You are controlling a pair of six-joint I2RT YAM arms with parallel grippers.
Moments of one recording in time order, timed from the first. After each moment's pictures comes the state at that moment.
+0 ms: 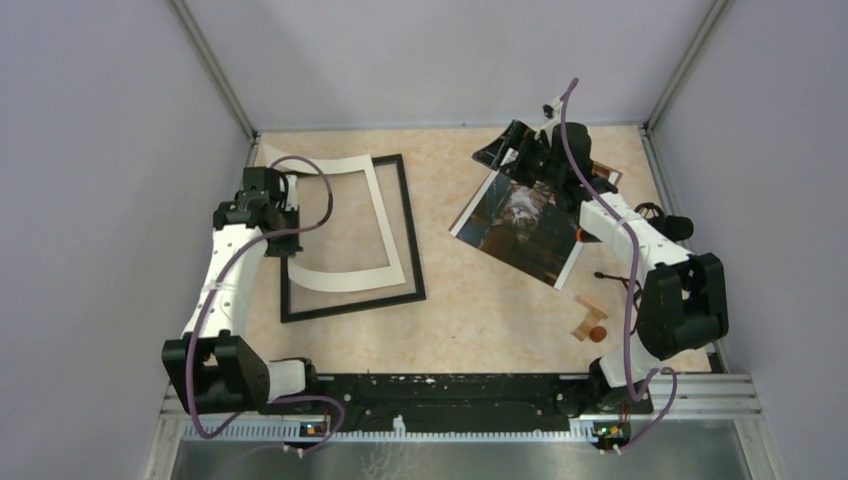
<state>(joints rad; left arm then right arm) 0.07 1.29 1.18 -0.99 -0.05 0.01 0.30 1.55 1.20 0.04 -0.35 0.73</state>
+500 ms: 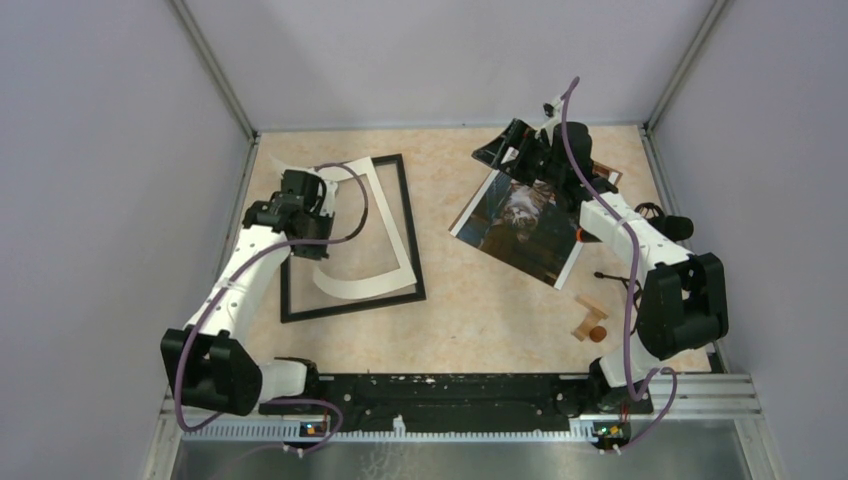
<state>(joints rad) -0.16 1.28 1.14 -0.97 -0.05 0.04 0.30 1.55 1.20 0.06 -0.36 0.73</state>
